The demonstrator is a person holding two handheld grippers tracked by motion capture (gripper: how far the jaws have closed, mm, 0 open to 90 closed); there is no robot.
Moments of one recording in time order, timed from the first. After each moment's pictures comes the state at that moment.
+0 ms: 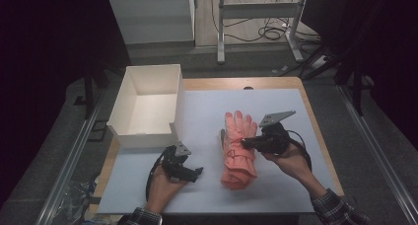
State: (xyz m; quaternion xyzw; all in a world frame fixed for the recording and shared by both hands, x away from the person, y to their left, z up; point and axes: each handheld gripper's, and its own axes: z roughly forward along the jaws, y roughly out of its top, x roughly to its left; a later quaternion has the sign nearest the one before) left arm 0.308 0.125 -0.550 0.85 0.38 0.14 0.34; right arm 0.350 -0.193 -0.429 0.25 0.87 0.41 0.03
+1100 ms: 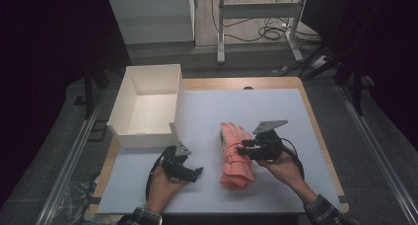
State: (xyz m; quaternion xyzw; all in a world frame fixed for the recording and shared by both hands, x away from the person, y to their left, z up) left arm 0.307 0.125 -0.550 0.85 0.38 0.14 0.35; right arm 0.347 -0.183 -0.459 0.28 0.87 0.41 0.07
